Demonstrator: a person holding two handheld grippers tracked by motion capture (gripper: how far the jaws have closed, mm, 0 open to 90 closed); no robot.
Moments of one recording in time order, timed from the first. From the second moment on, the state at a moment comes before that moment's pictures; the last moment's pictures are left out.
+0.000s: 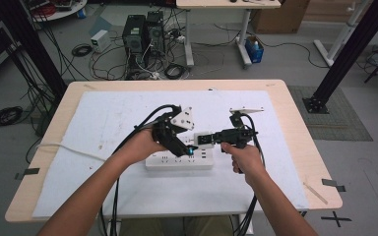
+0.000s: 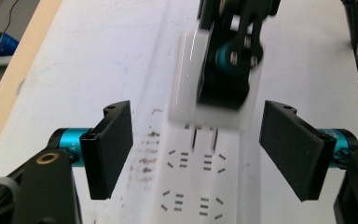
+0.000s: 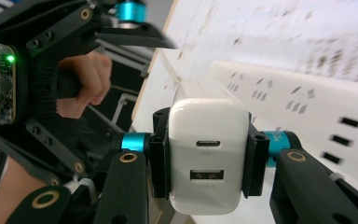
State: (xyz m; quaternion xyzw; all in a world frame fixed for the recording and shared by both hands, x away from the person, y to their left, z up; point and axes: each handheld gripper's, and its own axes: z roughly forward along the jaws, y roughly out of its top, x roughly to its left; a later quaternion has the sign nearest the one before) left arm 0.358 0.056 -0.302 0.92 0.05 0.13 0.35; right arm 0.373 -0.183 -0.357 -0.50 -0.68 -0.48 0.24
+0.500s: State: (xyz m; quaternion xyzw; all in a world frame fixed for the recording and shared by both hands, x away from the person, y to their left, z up) left arm 0.357 0.136 -0.296 0.94 0.16 0.13 0.29; right arm 0.368 -0.223 -0.333 -0.51 -0.71 -0.45 0.14
